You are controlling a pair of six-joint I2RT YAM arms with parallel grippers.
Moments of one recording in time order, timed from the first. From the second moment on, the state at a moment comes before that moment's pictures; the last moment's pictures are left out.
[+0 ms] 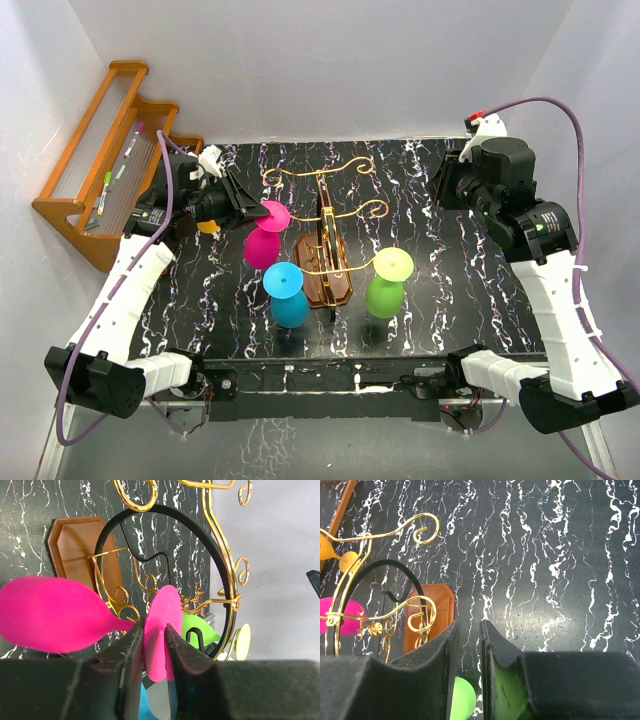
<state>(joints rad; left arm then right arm) -0.25 1.20 1.26 -0.68 0.50 -0.76 0.28 1.10 1.55 -0.89 0.02 0.24</state>
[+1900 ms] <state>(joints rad) -0.25 1.14 1.23 -0.71 0.72 -0.82 0.28 1.08 1.54 -0.87 -0.04 0.26</state>
